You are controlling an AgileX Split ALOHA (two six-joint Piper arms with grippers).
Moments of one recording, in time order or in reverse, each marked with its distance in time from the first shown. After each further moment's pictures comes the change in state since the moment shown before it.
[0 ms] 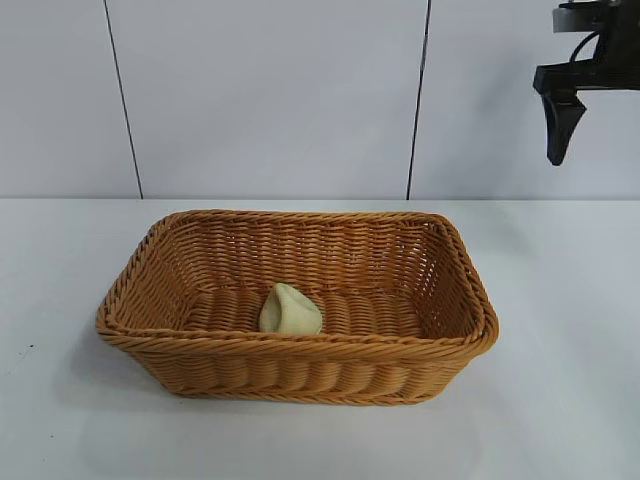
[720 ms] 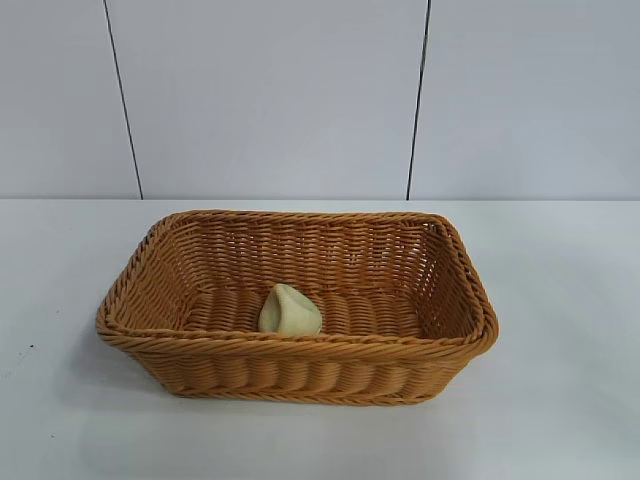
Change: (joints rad) left arm 0.000 0.000 0.000 0.000 0.000 0.000; right arm 0.003 -0.879 0.825 0.045 -0.013 -0.020
